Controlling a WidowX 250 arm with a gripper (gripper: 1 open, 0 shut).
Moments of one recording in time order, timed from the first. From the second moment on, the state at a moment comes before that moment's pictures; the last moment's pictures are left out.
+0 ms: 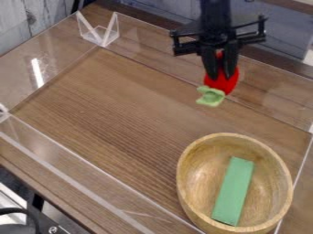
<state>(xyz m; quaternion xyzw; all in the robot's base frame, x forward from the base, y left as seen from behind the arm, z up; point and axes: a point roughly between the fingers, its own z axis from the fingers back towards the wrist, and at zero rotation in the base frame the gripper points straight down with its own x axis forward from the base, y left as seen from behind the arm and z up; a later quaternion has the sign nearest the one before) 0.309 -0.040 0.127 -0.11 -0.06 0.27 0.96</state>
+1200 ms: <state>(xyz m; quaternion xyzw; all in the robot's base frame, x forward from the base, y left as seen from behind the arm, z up) 0.304 -0.041 0.152 -0.08 -0.08 0.24 0.96</state>
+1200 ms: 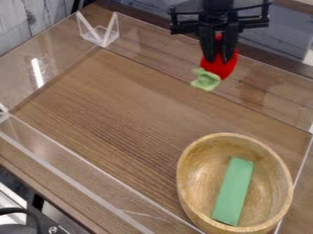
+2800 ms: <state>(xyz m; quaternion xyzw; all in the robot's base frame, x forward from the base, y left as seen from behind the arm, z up) 0.313 0.056 0.145 -0.06 -0.09 0.08 0.99</state>
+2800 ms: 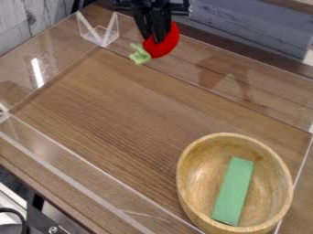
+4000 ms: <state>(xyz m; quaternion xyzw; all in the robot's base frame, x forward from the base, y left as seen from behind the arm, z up) 0.306 0.052 0.124 -0.04 -0.09 0.04 0.99</state>
